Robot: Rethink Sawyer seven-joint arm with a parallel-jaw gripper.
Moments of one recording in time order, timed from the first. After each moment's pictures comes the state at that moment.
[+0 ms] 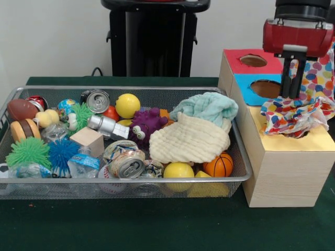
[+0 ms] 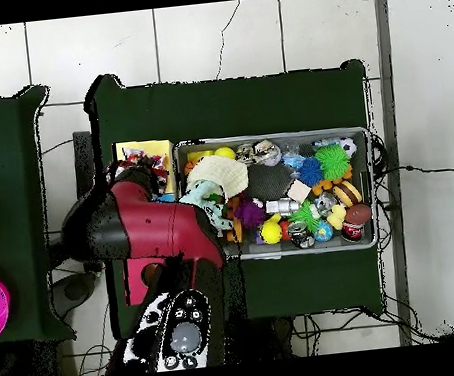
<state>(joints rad) 0.24 -0.65 -0.27 1.63 0.27 0.20 1.96</state>
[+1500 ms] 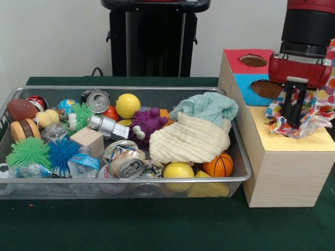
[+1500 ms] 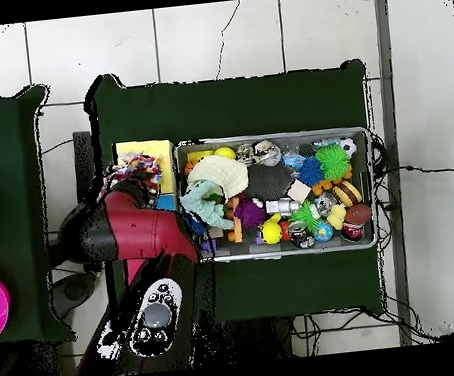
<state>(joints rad) 0.33 -0.51 -0.30 1.62 0.35 0.16 1.96</state>
